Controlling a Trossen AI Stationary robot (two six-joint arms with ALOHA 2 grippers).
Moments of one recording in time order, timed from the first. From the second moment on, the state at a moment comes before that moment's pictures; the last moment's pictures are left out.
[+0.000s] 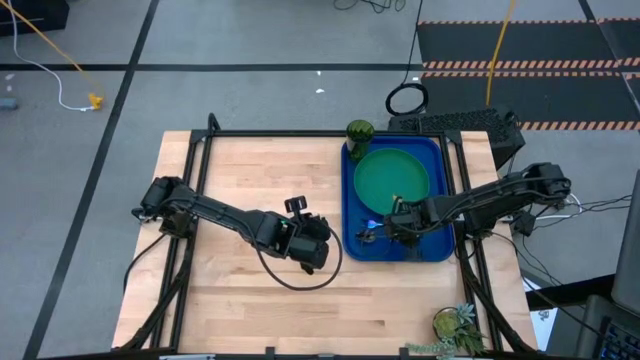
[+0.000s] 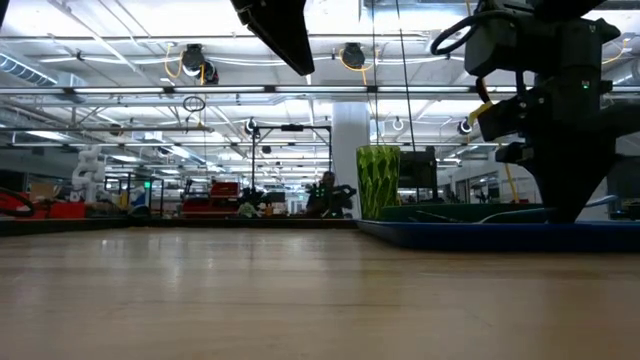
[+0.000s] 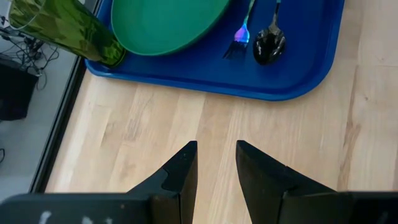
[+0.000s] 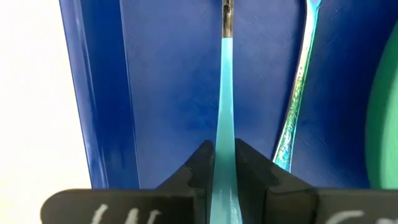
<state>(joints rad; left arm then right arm) -0.31 1.86 1.68 -0.99 -0.59 -0.35 0.14 1.34 0.67 -0.78 -0.01 0.18</state>
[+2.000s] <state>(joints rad) -0.32 1.85 1.68 -0.91 -0.63 -0.27 0.14 1.17 0.67 -0.70 0.01 0.17</state>
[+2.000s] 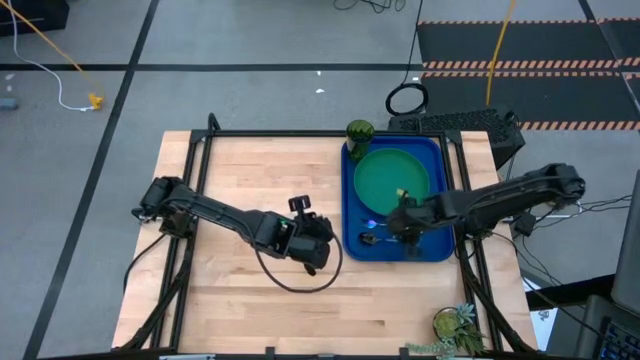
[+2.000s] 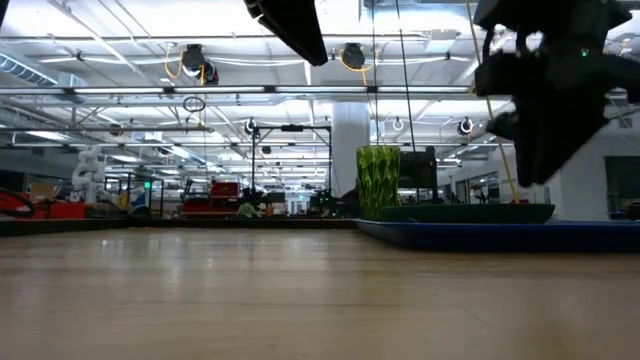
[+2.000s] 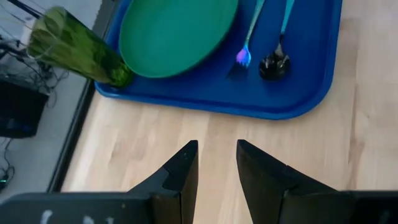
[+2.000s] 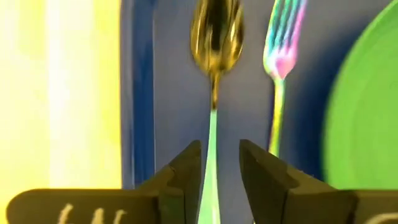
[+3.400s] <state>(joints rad) -0.25 1.16 0.62 0.20 -0.50 -0.03 0.14 0.49 0.41 -0.35 0.10 -0.14</state>
